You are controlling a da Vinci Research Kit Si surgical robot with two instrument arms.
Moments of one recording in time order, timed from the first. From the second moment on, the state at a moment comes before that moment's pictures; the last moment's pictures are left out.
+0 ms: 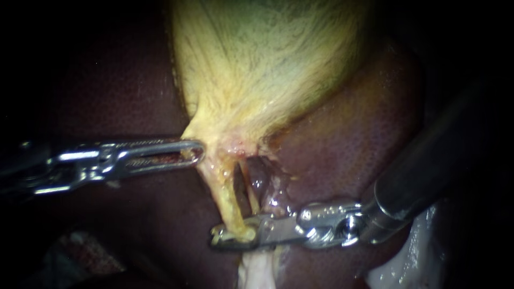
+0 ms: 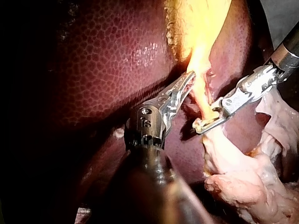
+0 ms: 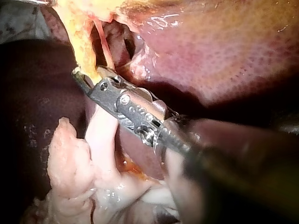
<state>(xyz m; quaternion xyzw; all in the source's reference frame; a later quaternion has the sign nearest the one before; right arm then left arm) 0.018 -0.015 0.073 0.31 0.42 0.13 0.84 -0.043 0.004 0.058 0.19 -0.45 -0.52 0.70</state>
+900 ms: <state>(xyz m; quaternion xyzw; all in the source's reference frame) 0.017 -0.012 0.072 0.19 0.46 0.06 0.86 -0.043 0.004 0.058 0.19 -0.45 -0.52 0.70</state>
